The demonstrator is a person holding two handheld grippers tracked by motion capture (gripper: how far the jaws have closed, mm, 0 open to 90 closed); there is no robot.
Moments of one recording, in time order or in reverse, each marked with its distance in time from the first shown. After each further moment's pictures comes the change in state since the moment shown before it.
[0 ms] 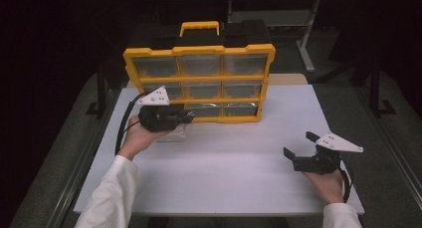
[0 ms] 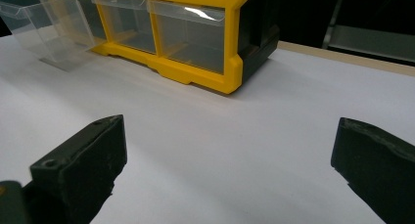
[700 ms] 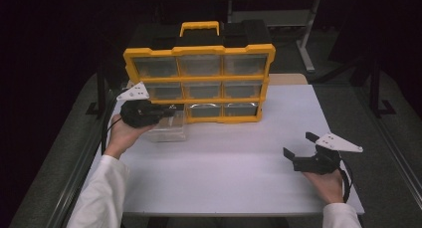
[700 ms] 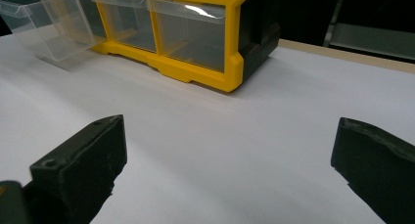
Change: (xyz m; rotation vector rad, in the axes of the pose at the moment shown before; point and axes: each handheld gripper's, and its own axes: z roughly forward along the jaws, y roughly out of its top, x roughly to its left) left arm 0.026 -0.018 -0.033 -0.025 0.111 -0.078; right arm 0.000 -0.001 0.001 0.004 0.002 0.001
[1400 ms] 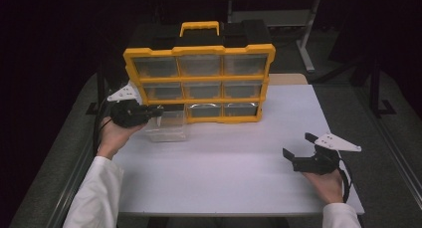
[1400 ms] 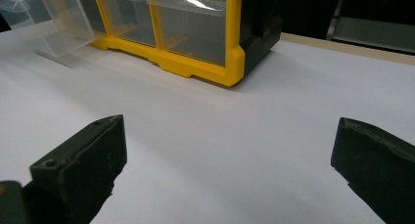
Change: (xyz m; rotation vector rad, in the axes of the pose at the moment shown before) left arm 0.027 -0.029 -0.007 0.032 0.073 -0.090; right arm -0.001 -0.002 0.002 0.020 0.005 0.007
